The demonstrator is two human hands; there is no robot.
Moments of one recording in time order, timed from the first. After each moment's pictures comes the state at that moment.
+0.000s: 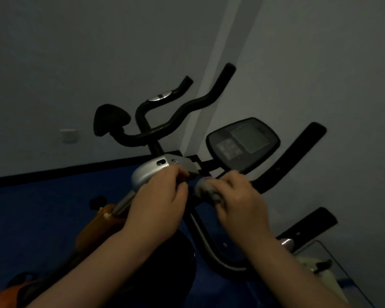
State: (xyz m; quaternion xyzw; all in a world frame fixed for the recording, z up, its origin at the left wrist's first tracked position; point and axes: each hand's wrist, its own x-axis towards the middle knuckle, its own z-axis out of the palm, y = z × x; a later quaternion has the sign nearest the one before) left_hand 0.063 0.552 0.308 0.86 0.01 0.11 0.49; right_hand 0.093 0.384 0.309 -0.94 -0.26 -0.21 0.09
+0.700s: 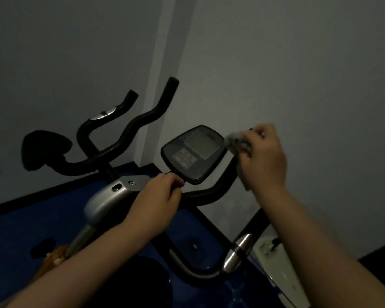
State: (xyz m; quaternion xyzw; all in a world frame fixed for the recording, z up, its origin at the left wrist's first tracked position) left_hand 0.127 0.523 0.305 0.86 -0.16 0.06 0.48; right_hand 0.140 0.321 0.403 -0.92 0.00 -0.39 0.07
